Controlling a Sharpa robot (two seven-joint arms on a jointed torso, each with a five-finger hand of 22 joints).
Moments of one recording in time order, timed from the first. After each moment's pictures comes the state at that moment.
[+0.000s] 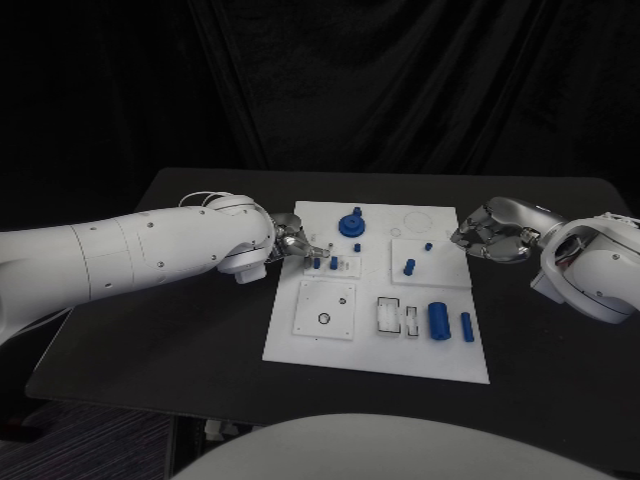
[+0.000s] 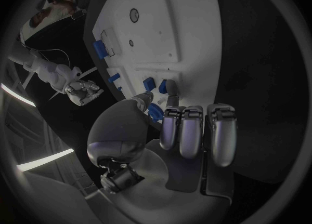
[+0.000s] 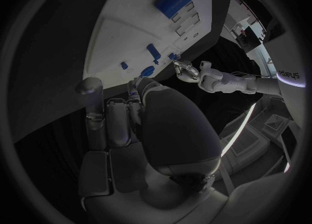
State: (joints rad) left arm 1.24 -0.67 -0.21 1.31 -0.96 0.01 -0.42; left_hand 0.90 -0.03 0.28 0.26 0.14 1.03 0.05 0.15 1.22 1.46 -0.02 1.57 1.31 1.47 -0.06 1.57 1.31 0.01 1.47 -0.06 1.57 1.31; right arm 1.30 -0.96 -0.25 1.55 -1.24 -0.30 -0.08; right_hand 1.52 -0.07 0.30 0.25 0.44 1.00 0.13 0.11 0.20 1.30 0.05 1.43 1.31 1.45 -0.02 1.36 1.31 0.13 1.33 0.09 0.88 1.31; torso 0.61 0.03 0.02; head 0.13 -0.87
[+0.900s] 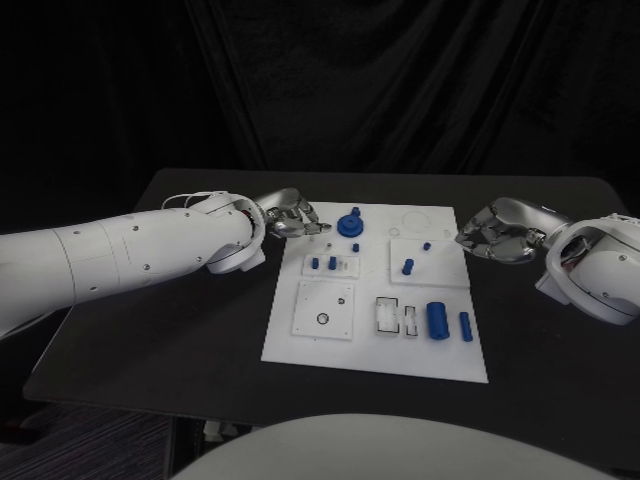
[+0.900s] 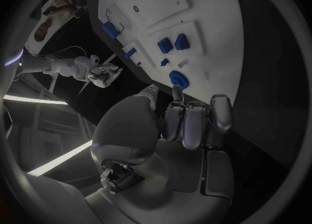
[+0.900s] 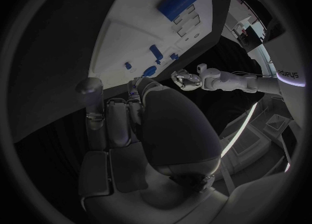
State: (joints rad) left arm 1.23 -0.71 -0.21 1.28 -1.00 -0.26 -0.02; left_hand 1.19 0.00 0.09 0.25 0.24 0.79 0.11 0.27 1.31 1.27 0.06 1.36 1.31 1.30 0.01 1.43 1.28 0.06 0.94 0.03 1.47 1.29; right arm 1.30 -0.99 -0.25 1.56 -1.24 -0.30 -0.08; right_hand 1.52 -0.07 0.30 0.25 0.44 1.00 0.13 0.11 0.20 1.30 0.05 1.43 1.31 1.45 -0.02 1.36 1.31 0.13 1.33 0.09 0.88 1.31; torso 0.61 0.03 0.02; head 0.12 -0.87
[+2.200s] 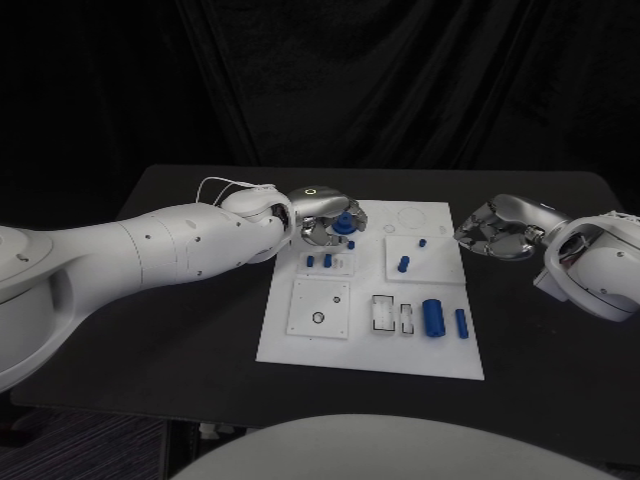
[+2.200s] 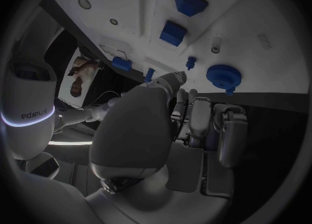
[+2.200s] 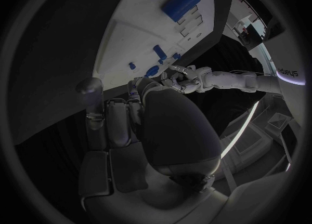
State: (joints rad) left arm 1.21 -0.48 -0.21 1.03 -1.41 -0.29 0.39; left_hand 1.56 -0.16 0.42 0.09 0.29 0.67 0.11 0.18 0.88 0.53 0.11 0.57 0.76 1.32 0.04 1.41 1.11 0.01 1.47 0.04 1.57 1.31; right arm 1.30 -1.00 -0.25 1.56 -1.23 -0.32 -0.06; right_hand 1.52 -0.07 0.30 0.25 0.44 1.00 0.13 0.11 0.20 1.30 0.05 1.43 1.31 1.45 -0.02 1.36 1.31 0.13 1.33 0.09 0.88 1.31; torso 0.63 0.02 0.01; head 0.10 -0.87
